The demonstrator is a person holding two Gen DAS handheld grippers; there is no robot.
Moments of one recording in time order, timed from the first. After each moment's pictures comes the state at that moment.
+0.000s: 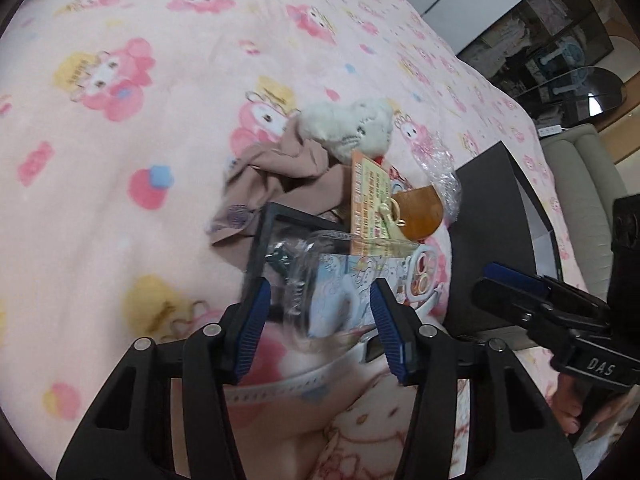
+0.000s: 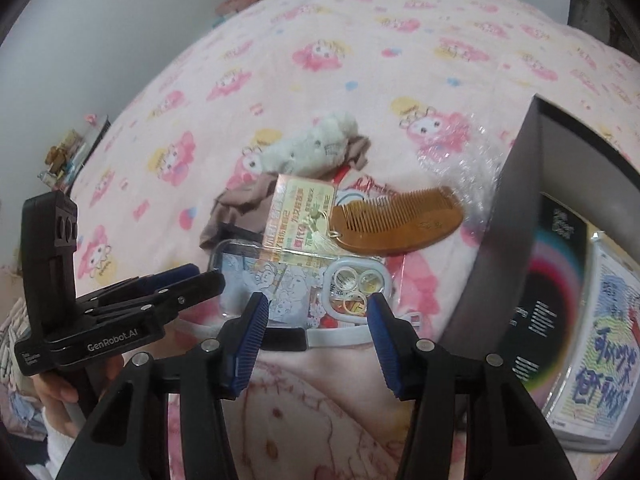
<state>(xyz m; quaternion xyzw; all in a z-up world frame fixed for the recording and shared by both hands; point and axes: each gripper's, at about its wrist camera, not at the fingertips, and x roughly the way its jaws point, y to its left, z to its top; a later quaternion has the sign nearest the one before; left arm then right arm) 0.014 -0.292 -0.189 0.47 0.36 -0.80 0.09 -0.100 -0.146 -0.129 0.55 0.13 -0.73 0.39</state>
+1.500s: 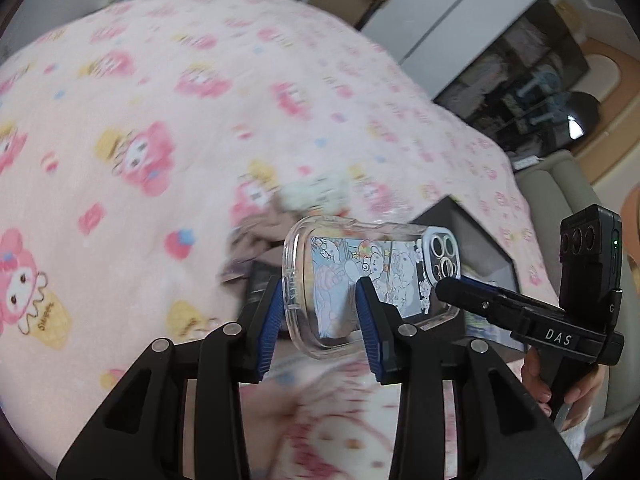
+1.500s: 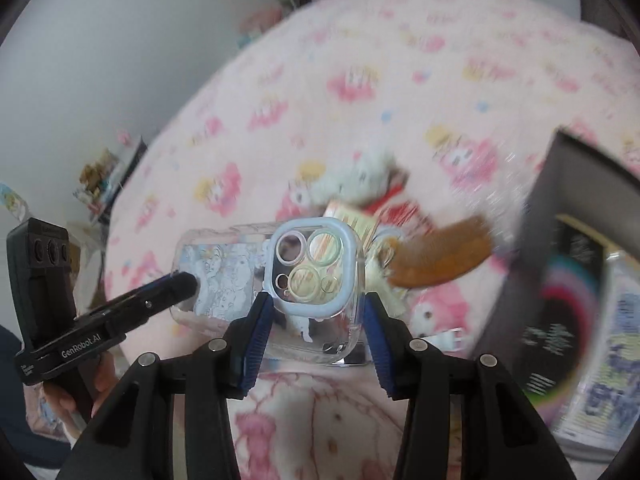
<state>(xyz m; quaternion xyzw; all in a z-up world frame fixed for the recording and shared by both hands) 0.056 -0.289 -0.081 0.38 0.34 -0.85 0.10 -0.111 -0.132 -0.069 0.53 0.05 -0.73 0.43</state>
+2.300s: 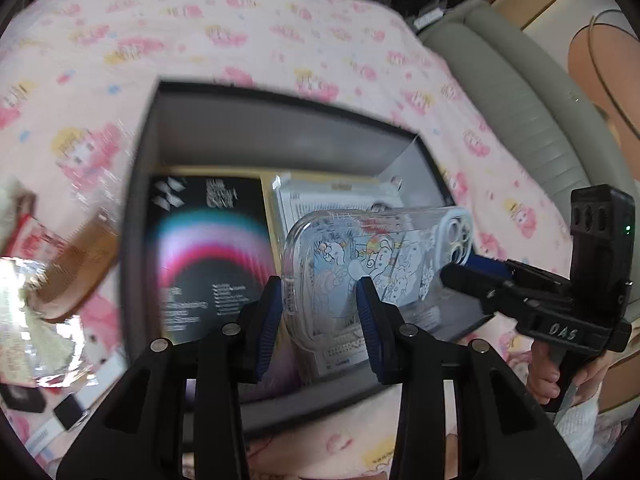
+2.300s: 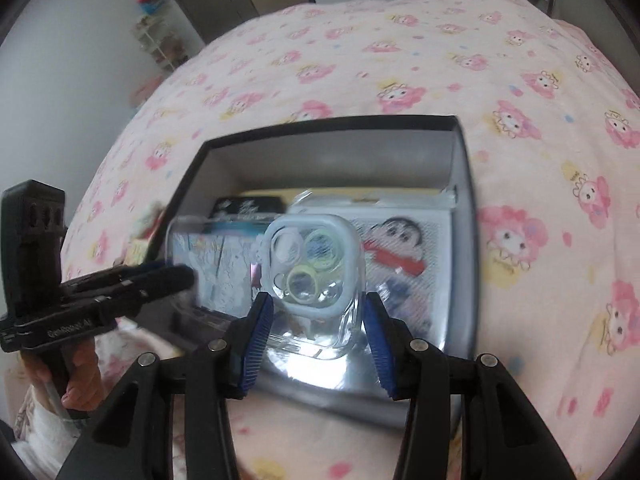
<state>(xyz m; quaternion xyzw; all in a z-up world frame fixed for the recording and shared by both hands) -0.151 -0.050 -0.125 0.51 0.22 -0.82 -0.10 -0.191 0.152 -0.101 0.54 -0.03 -0.80 0.26</state>
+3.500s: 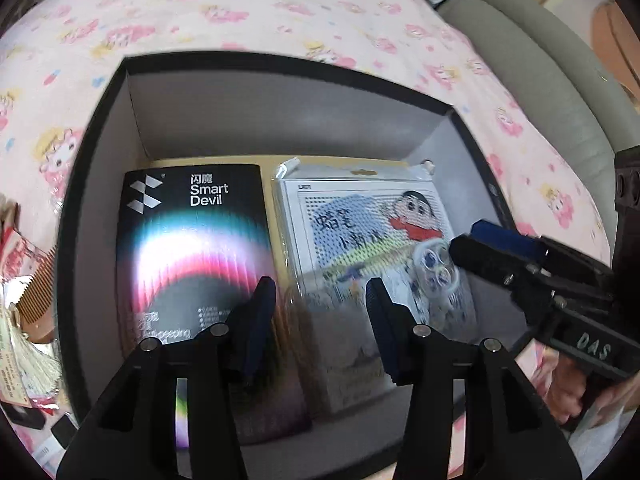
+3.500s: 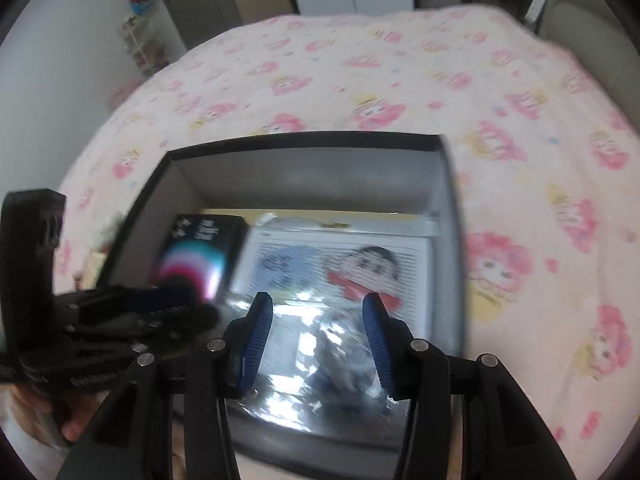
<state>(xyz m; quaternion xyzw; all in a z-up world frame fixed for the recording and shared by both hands) -0.184 -0.031 -0.155 0.55 0.19 -0.81 -0.07 -0.219 0.135 -0.115 0.53 0.01 -0.82 0.23</state>
